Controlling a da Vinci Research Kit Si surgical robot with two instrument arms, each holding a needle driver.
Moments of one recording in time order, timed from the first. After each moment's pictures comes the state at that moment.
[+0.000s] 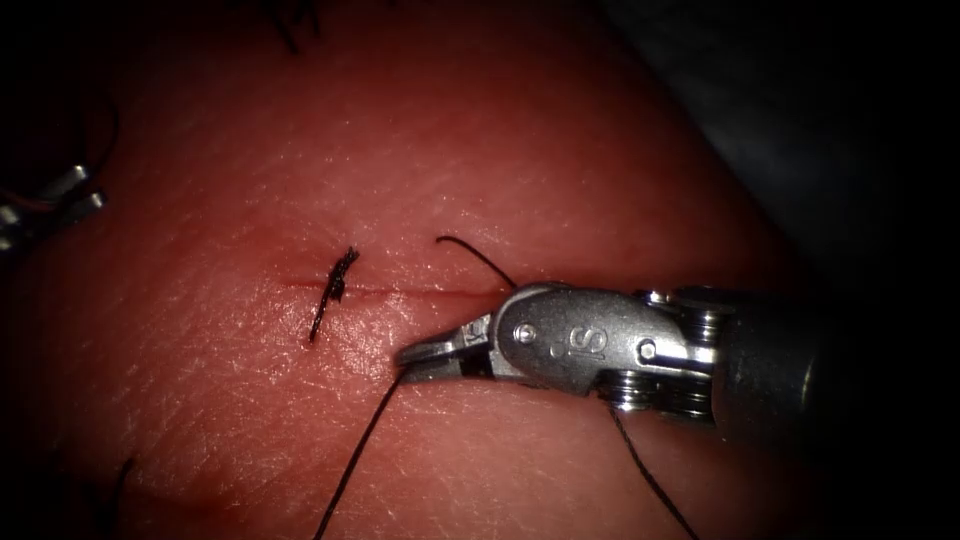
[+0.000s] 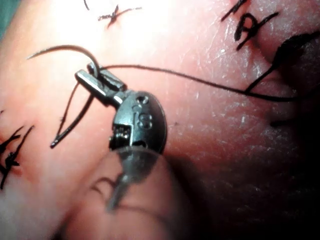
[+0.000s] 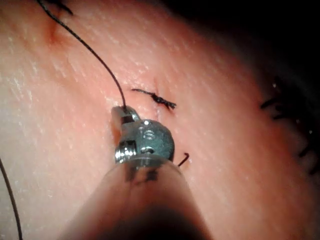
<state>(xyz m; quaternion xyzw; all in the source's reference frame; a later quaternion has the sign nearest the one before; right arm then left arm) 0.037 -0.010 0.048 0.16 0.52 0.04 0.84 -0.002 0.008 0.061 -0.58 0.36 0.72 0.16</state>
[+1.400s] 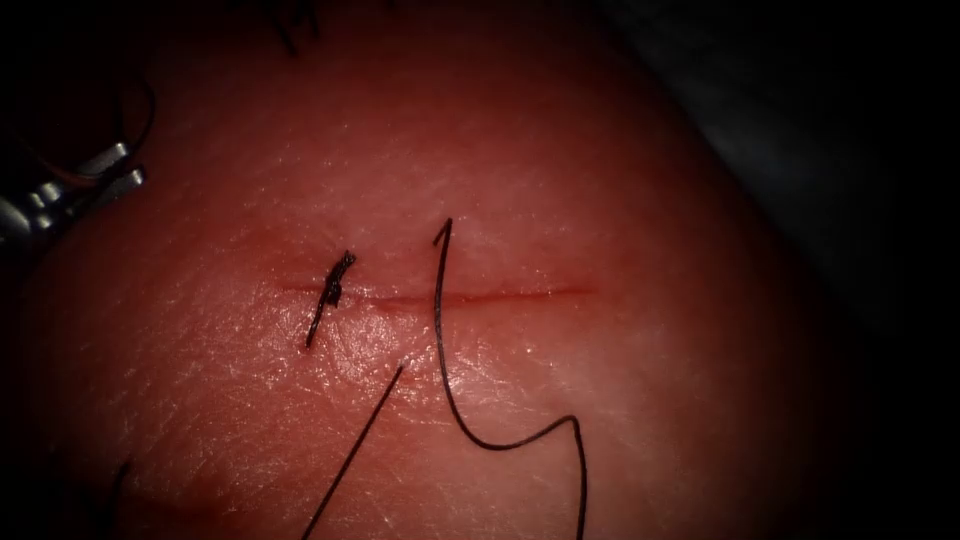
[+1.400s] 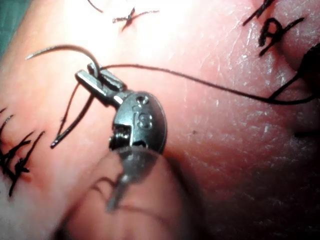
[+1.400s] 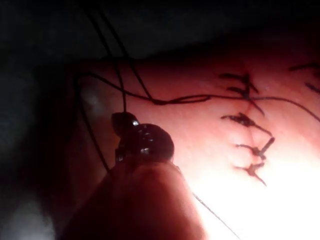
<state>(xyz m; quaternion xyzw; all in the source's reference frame) 0.054 -0.037 0.032 0.24 0.51 -0.11 0.82 -0.004 0.010 0.062 -0.58 0.35 0.72 0.16</state>
